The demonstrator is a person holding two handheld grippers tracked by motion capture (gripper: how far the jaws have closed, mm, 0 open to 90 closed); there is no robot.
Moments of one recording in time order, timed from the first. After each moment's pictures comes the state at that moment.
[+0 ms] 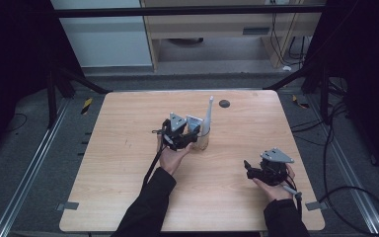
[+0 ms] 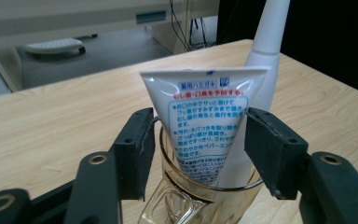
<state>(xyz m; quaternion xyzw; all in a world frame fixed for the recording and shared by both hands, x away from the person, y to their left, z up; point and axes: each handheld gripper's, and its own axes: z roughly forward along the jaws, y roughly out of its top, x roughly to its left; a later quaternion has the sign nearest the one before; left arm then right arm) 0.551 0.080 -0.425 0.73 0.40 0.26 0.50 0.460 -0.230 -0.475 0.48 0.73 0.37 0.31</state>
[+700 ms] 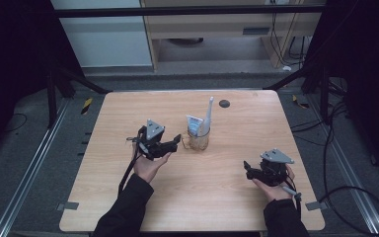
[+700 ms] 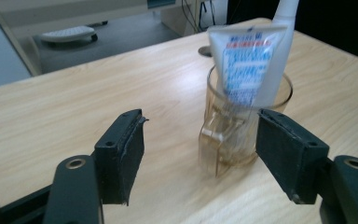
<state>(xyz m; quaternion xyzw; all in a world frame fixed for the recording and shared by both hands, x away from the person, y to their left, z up) 0.513 0.143 -0.412 0.75 0.41 0.26 0.46 0.459 -0.230 -0.476 0.49 0.73 0.38 0.31</state>
